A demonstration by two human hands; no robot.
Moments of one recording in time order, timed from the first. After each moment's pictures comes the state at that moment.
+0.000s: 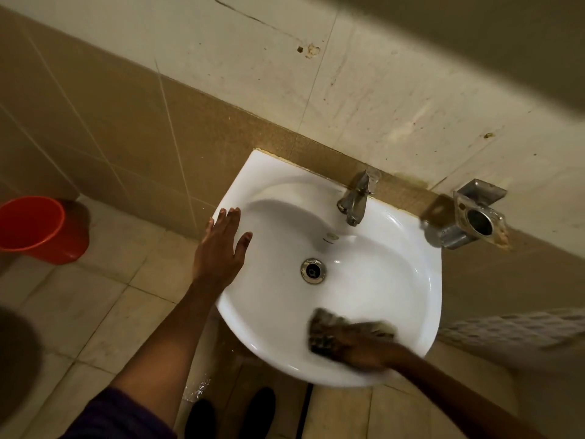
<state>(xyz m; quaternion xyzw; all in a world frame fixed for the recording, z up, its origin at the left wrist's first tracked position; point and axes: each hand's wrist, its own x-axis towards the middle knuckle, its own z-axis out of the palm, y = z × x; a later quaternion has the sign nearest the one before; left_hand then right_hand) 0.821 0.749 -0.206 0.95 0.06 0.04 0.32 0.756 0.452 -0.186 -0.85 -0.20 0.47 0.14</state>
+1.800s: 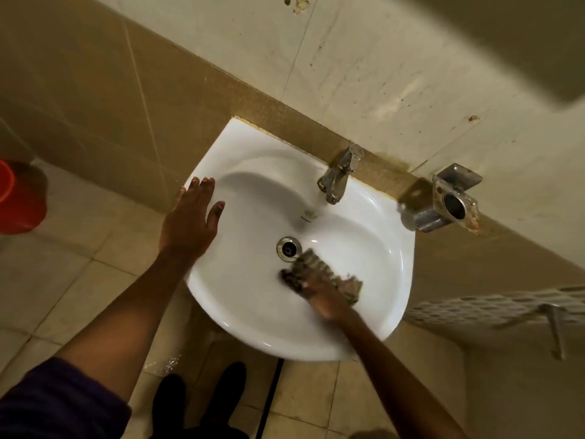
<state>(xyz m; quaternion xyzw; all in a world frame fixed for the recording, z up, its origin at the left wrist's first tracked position) 0.824 0.746 -0.206 0.94 0.08 0.05 0.33 0.784 0.459 -0.225 -0.95 -0.08 0.29 0.11</state>
